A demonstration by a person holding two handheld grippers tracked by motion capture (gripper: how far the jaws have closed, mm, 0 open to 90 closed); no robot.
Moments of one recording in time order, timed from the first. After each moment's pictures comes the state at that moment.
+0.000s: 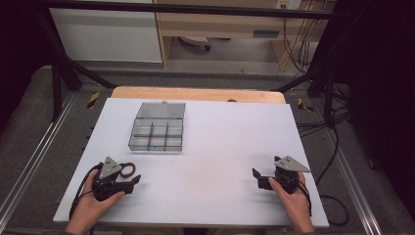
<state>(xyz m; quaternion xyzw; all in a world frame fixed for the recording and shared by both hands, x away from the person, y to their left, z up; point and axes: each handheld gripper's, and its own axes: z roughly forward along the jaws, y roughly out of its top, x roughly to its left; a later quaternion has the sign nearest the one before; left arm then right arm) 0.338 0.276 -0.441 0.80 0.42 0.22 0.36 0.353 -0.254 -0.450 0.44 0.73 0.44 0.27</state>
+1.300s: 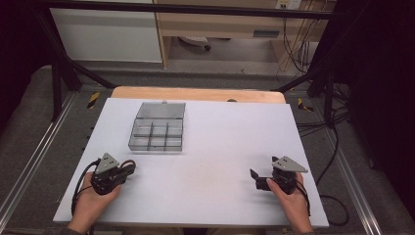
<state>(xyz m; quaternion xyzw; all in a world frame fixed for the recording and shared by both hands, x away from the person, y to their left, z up) 0.345 0.282 -0.434 0.79 0.42 0.21 0.41 0.352 -0.248 -0.450 0.43 0.74 0.44 0.27</state>
